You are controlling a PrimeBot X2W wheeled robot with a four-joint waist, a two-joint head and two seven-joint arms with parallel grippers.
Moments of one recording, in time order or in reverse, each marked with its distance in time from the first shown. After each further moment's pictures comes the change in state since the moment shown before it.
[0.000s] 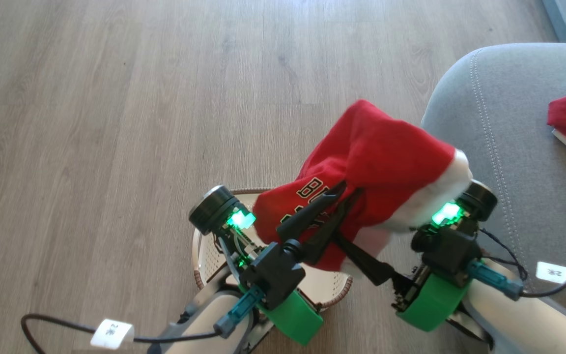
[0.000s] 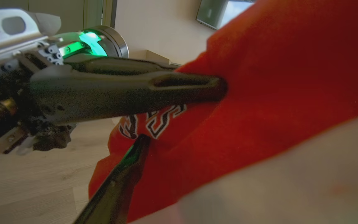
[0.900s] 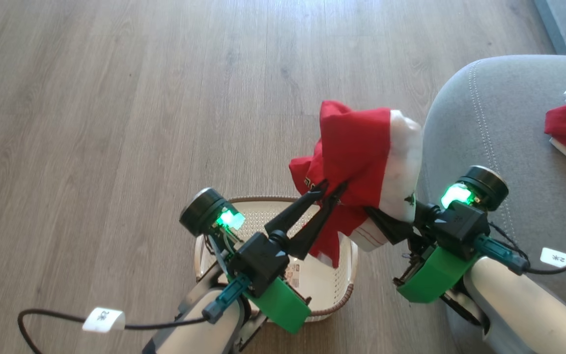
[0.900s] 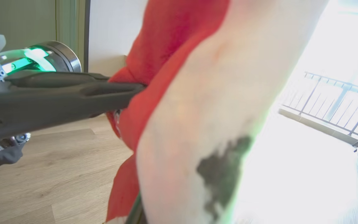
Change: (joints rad) left arm 0.007 -0.002 0.034 0.044 -0.047 0.000 -0.001; right arm -0.003 0.075 -0.098 0.093 0.001 0.000 0.000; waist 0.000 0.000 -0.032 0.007
